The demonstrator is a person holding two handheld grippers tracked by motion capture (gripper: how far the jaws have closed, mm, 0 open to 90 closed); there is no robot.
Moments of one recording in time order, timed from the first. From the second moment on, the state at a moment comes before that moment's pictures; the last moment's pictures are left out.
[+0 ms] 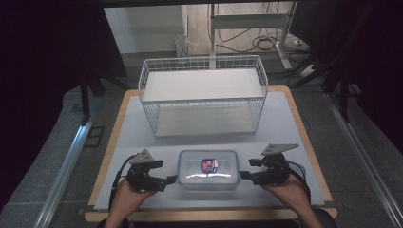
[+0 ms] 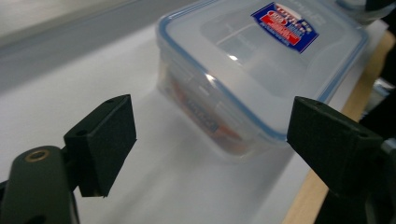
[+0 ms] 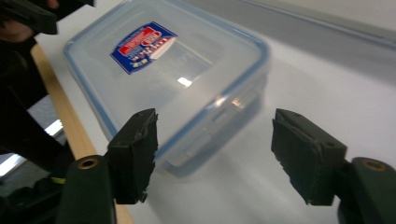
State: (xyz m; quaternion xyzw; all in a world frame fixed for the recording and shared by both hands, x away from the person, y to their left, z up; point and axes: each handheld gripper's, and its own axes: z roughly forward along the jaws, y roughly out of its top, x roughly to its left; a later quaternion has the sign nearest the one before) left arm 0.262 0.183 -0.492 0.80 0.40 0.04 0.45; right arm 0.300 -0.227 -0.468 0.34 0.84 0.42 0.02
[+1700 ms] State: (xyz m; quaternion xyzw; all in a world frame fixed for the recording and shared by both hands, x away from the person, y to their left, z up) left arm 0.282 0.176 -0.510 0.77 0.40 -0.10 0.49; right arm 0.313 -0.215 -0.485 0.40 0.80 0.43 -0.11
